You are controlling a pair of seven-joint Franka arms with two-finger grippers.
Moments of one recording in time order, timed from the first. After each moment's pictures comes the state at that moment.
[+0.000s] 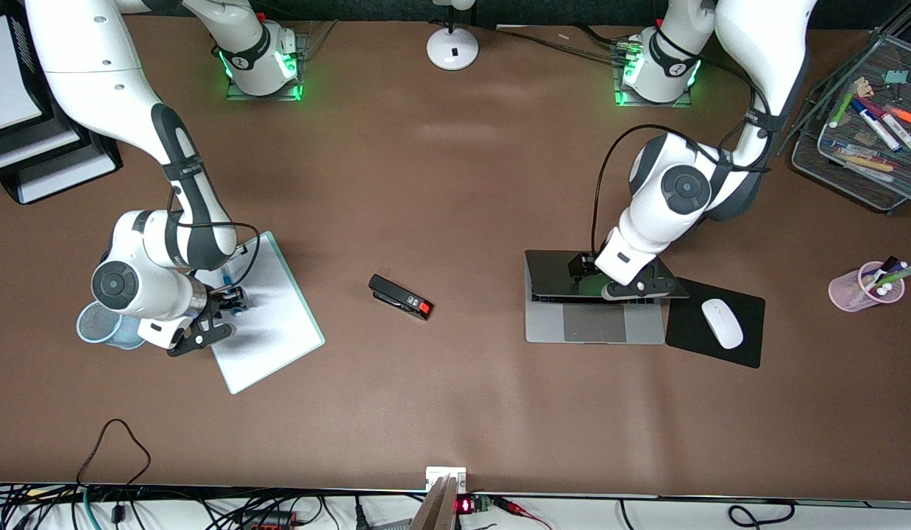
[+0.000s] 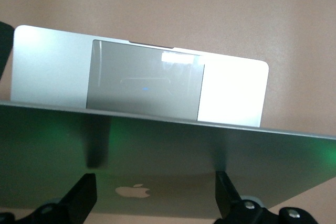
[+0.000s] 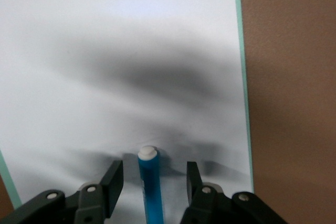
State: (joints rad) left arm -0.14 0.40 -0.22 -2.00 0.00 2.48 -0.49; right arm 0.11 0.69 -0.07 -1.67 0.03 2.25 -0.36
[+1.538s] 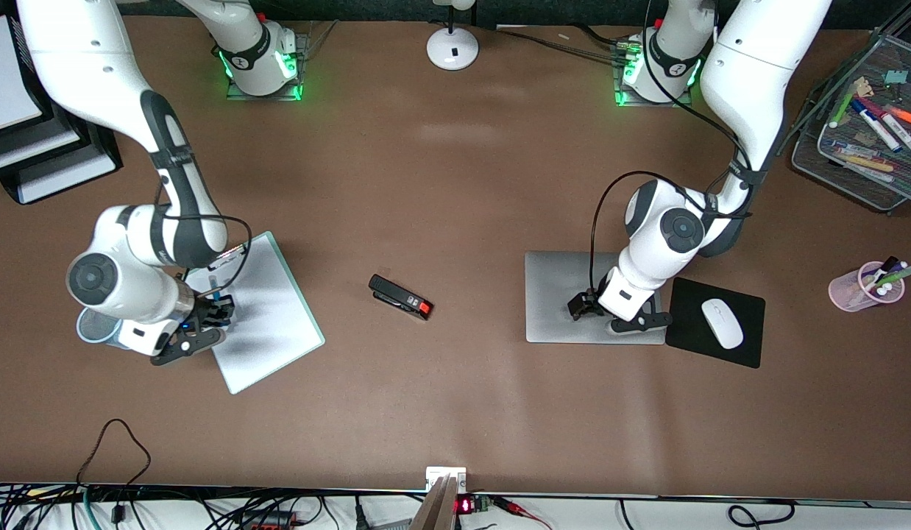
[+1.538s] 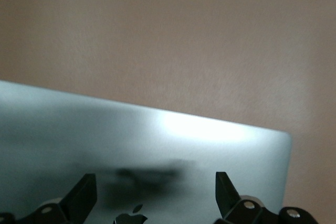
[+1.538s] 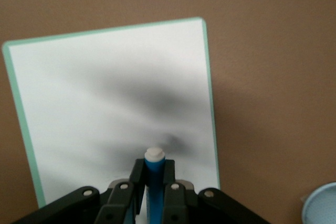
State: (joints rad) left arm -0.13 0.60 -0.19 -1.88 0.00 2.68 -0.49; right arm 0.11 0.61 -0.07 -1.62 0.03 2.24 -0.39
